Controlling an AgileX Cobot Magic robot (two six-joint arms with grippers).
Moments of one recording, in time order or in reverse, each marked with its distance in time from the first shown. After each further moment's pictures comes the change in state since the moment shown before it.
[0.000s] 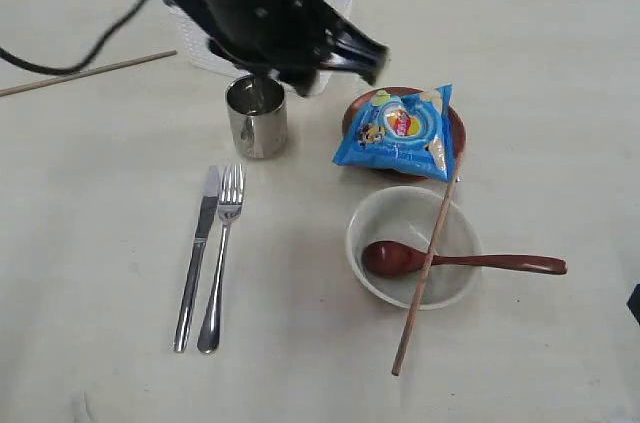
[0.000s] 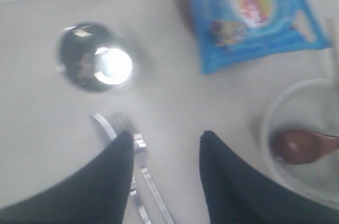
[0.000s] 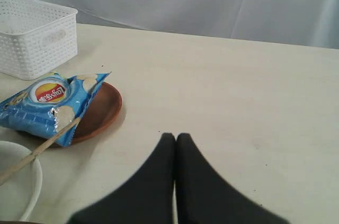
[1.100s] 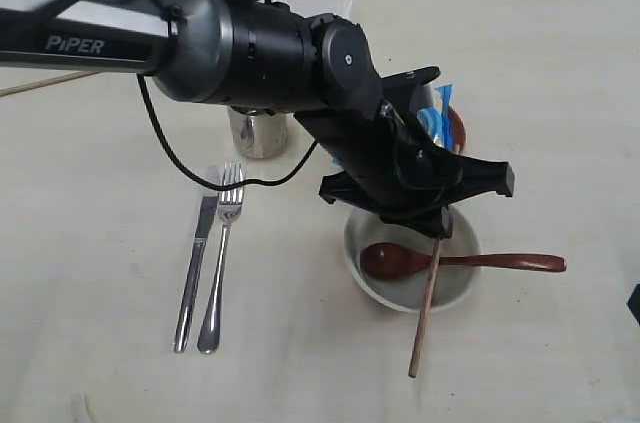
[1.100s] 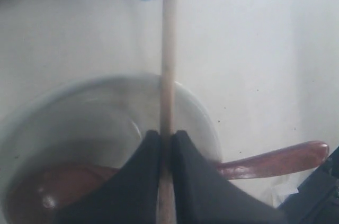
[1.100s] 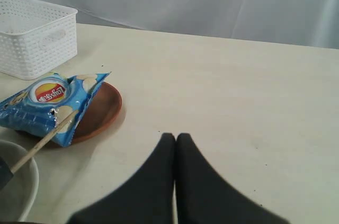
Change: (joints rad) left arm -0.072 0.336 0.114 -0.907 -0.483 0.361; right arm 0.000 0.000 0.000 0.000 0.000 0.000
